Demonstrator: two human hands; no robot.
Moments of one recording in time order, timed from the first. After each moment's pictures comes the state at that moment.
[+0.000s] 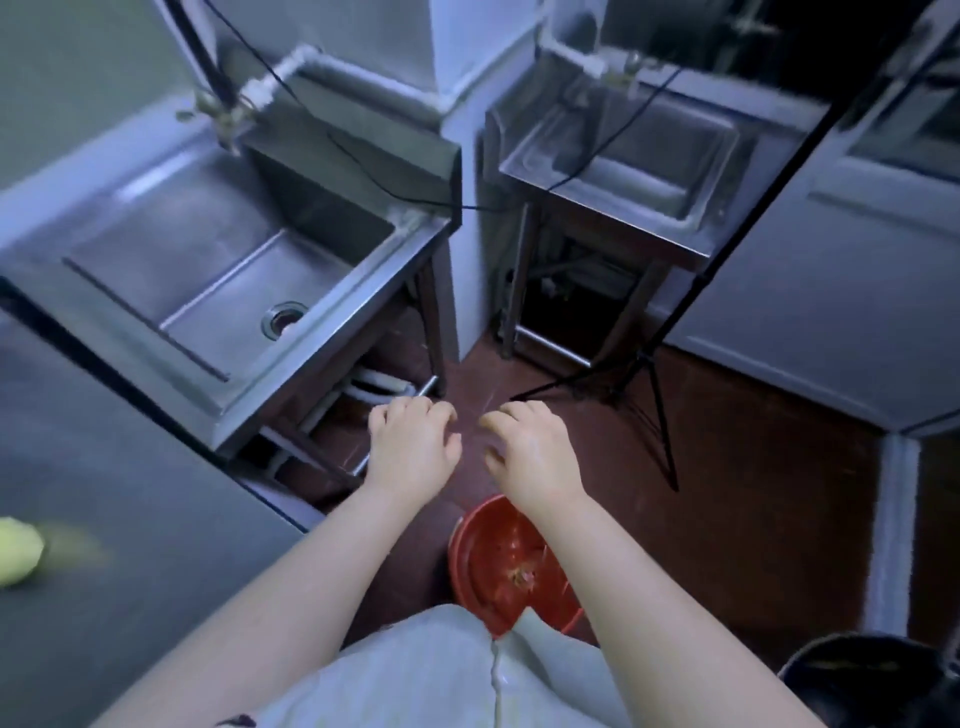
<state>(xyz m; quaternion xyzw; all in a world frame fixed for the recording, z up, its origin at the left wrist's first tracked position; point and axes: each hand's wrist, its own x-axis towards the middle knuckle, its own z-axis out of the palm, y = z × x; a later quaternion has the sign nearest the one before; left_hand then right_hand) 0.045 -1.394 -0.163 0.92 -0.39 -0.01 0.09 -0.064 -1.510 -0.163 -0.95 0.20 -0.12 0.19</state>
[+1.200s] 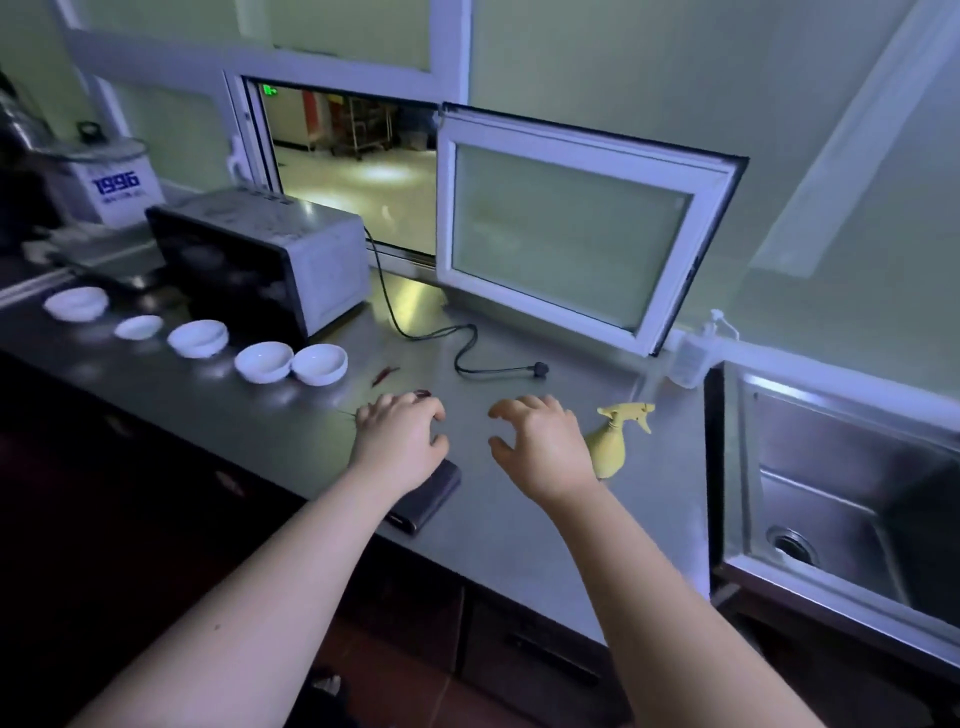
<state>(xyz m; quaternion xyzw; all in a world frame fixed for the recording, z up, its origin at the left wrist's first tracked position) -0.120 -0.893 0.001 0.94 0.32 0.11 0.09 -0.007 -1.034 0.007 -0.85 -0.47 -0.08 0.21</state>
